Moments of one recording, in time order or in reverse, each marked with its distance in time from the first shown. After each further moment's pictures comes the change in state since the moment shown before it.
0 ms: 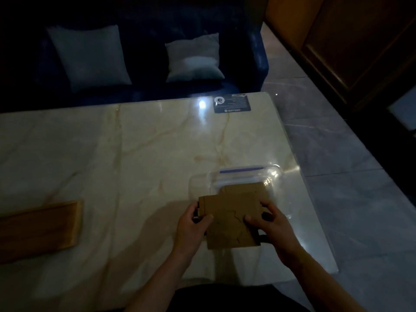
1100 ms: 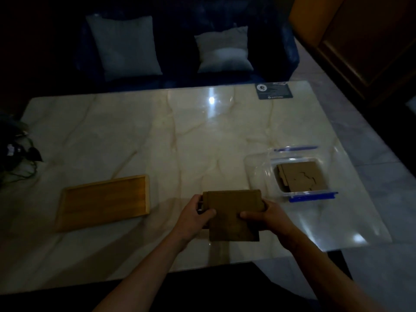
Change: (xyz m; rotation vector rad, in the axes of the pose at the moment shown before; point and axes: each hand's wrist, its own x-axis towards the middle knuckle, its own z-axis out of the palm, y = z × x) left_hand -0.019 -0.023 -0.219 0.099 -0.219 -0.016; right_hand -0.032 0.039 0.202 -0.264 -0.111 0.041
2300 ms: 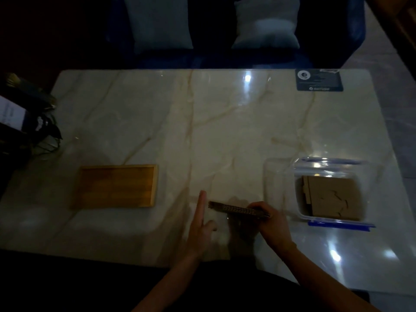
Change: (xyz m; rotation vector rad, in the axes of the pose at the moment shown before) left_hand 0.014 -0.027 0.041 -0.013 0.331 -0.038; right_hand 0.082 0.033 -0.013 -0.558 0.097 -0.274
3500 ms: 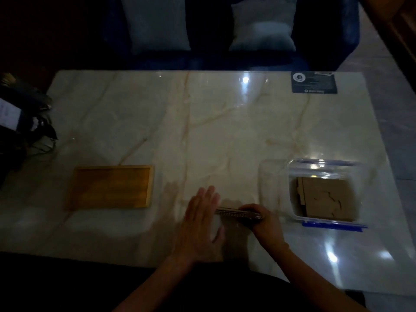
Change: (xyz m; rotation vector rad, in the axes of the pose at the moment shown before) left_hand -0.001 0.006 -0.006 0.985 0.073 0.815; right_hand 0.001 0.005 0.007 0.102 0.008 0.010
